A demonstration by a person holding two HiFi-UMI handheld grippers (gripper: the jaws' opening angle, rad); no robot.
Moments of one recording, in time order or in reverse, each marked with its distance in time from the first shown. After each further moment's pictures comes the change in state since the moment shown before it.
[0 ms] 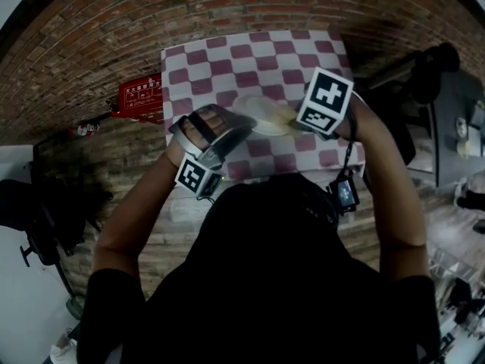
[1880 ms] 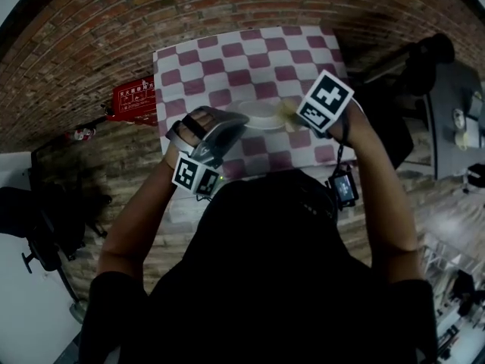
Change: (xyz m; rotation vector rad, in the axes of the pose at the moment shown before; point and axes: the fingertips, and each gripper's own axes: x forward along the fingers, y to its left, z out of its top) left arm 0.008 0.009 0.001 -0.269 -0.024 0.028; right arm 0.017 -0.037 -0.035 0.242 -0.072 -0.117
